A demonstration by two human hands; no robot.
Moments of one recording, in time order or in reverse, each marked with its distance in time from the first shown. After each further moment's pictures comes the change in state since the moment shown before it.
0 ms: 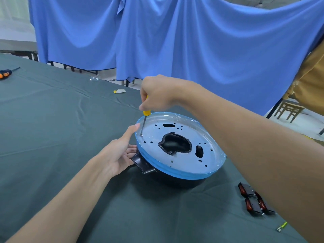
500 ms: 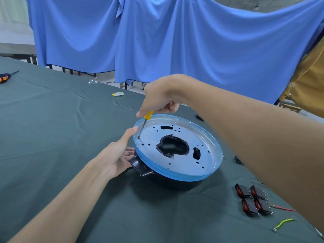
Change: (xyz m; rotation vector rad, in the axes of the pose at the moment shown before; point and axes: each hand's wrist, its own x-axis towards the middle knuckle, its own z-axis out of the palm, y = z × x) left_hand 0.000 0.001 0.000 0.004 0.003 0.000; right_hand 0.001 0.000 -0.014 0.118 -0.296 0.156
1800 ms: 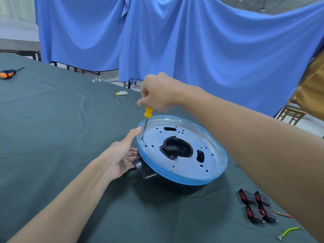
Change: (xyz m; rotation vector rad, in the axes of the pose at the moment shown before) left_hand -0.006 0.003 0.001 0.068 0.016 -0.014; right_hand 0.012 0.002 0.010 -0.084 0.395 -0.203
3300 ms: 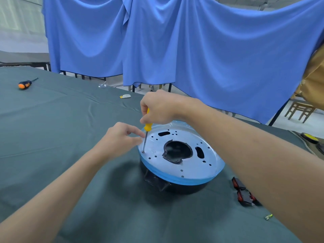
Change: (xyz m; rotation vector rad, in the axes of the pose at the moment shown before) left_hand -0.051 0.029 -0.003 0.996 0.057 0.600; right_hand -0.048 -0.008 0.003 0.007 -0.088 -0.055
